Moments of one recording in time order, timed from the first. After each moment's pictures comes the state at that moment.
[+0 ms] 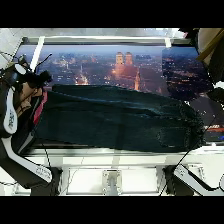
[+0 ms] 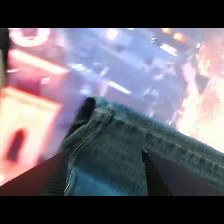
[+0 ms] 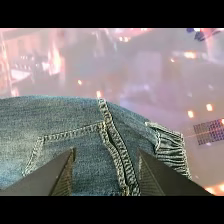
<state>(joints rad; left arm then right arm) 0.24 -1.83 1.67 1.28 -0.93 -1.64 -0.74 -1.09 1.13 -1.03 1.11 1.03</state>
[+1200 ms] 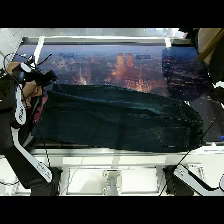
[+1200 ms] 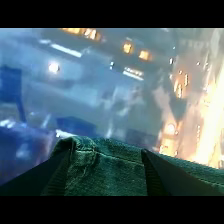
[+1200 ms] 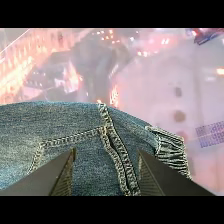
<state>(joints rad) 0.25 -2.03 1.89 1.18 -0.98 -1.50 -0.74 -1.09 1.13 -1.02 1.10 1.05</state>
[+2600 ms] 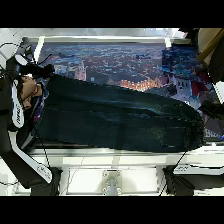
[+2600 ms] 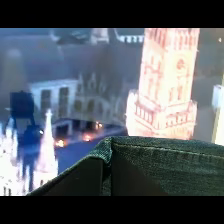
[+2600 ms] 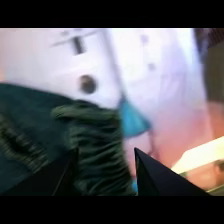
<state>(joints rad) 0.21 -1.93 1.92 1.20 -1.06 -1.45 -0.78 -1.49 1.13 -1.20 0.99 1.22</state>
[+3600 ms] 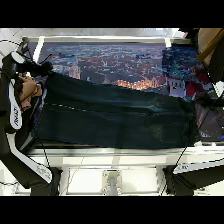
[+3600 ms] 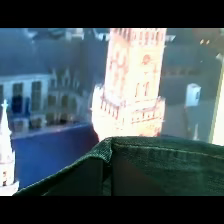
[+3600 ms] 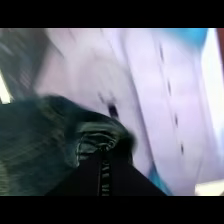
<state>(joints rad) 0.22 -1.87 1.92 1.20 -1.06 -1.48 -0.77 -1.65 1.35 -0.91 1.12 1.08</state>
